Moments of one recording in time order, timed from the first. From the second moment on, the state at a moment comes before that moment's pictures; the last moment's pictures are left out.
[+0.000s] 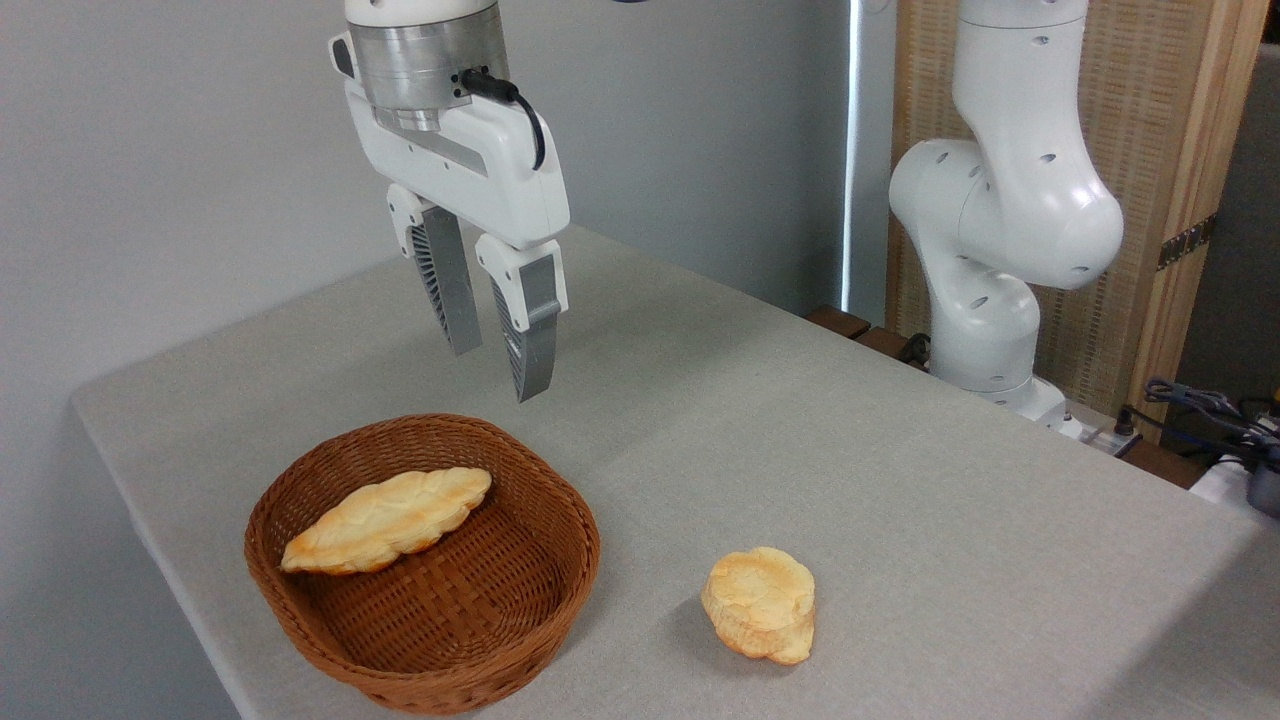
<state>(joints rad) -0.14 -0.01 0.06 -1.65 -0.04 1.67 0.70</state>
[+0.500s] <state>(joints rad) -0.14 -0.01 0.06 -1.66 -0.04 1.67 0.70</state>
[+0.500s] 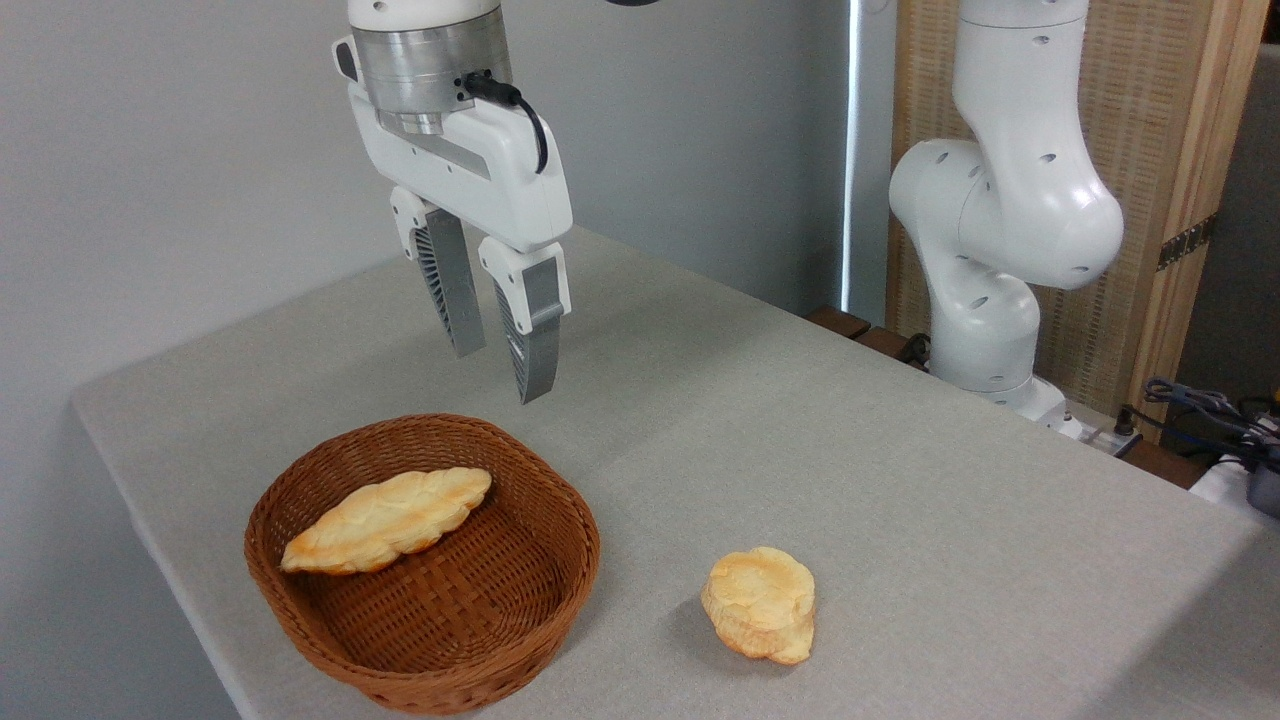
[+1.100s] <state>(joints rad) -0.14 -0.01 0.06 -1.66 0.02 1.67 0.70</state>
